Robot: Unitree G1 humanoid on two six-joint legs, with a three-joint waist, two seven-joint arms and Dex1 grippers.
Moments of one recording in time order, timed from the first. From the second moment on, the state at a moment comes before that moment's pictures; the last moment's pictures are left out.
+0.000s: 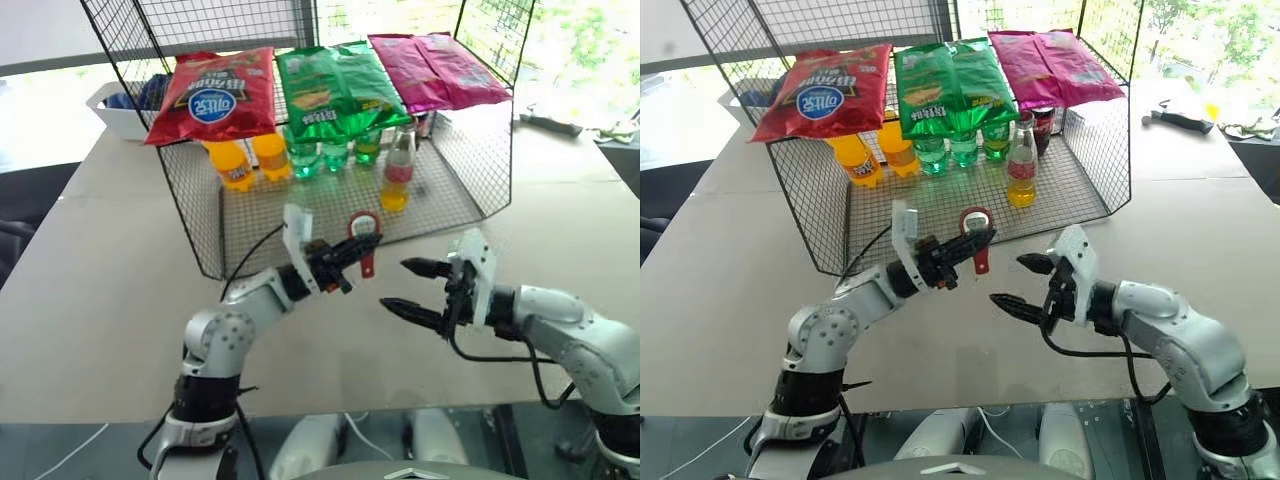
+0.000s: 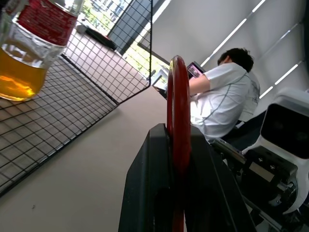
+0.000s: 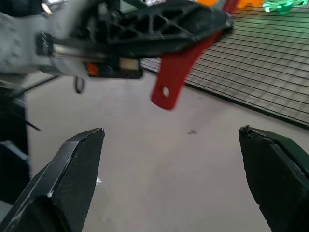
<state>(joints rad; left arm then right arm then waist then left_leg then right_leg) -0.31 0.25 0.00 -0.25 -0.92 0.77 -0.60 -0.21 -0.59 0.01 -0.61 0.82 0.93 0.64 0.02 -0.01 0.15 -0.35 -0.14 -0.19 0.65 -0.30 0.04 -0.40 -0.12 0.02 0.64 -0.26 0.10</state>
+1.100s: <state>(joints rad) -0.33 0.13 -0.03 -0.18 -0.95 0.78 -0.69 -0.33 -0.56 -0.04 -0.48 1.21 1.13 0.37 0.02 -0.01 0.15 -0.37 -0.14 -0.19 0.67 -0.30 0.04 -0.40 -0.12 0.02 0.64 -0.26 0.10</state>
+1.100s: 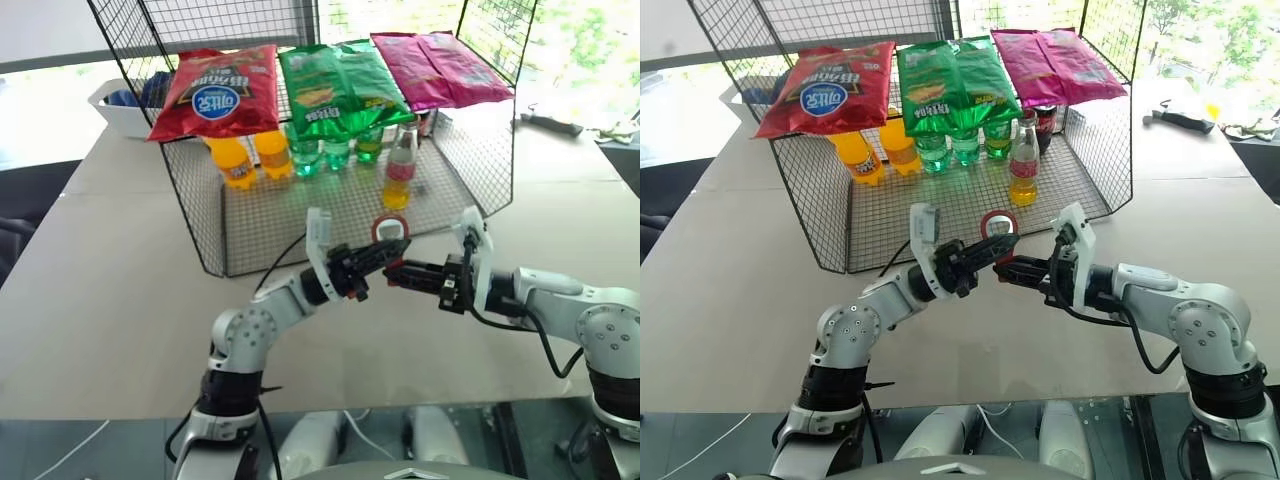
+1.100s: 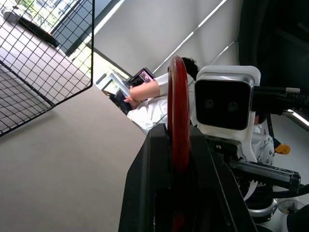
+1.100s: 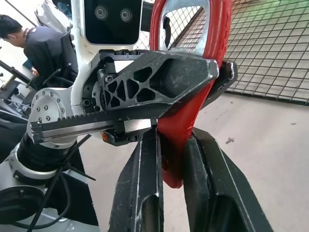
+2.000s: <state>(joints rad) -0.51 0.08 0.01 0.05 -0.51 0.24 -0.56 -0.15 -0.55 -0.10 -0.43 1.07 0.97 0.21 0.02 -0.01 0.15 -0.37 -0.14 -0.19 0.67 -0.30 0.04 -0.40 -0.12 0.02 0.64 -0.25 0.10</state>
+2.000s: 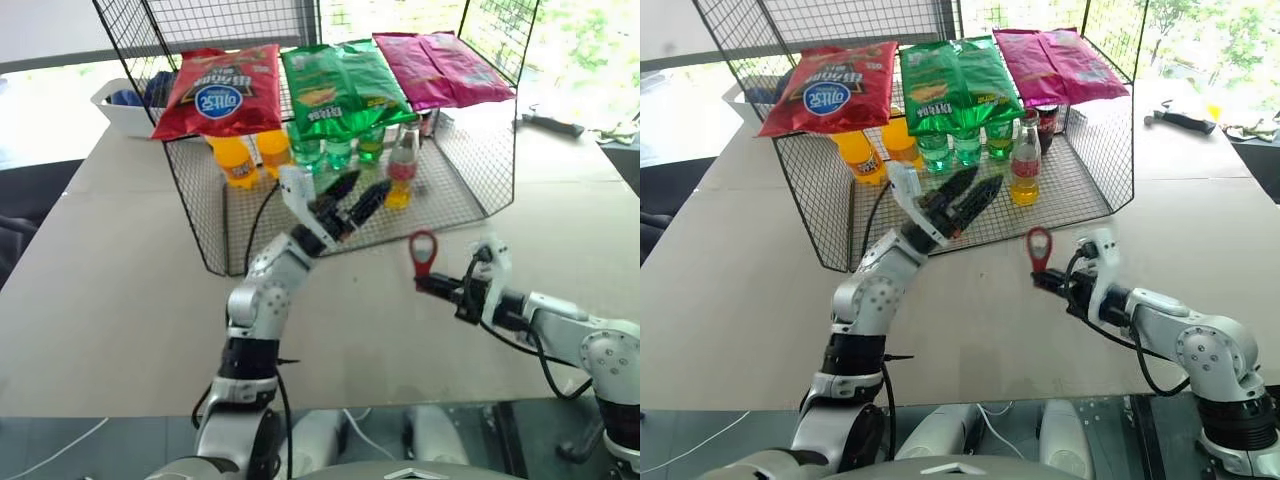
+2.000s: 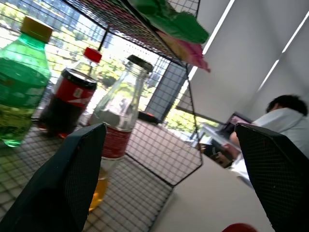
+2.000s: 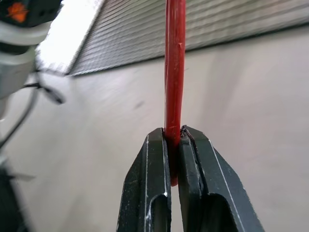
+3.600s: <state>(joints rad) -1.21 -0.12 0.01 1.34 0.07 -0.33 -0.03 -0.12 -0.32 0.01 -0.55 0.33 0.56 0.16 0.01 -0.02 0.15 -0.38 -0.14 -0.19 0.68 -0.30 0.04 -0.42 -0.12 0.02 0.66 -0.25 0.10</state>
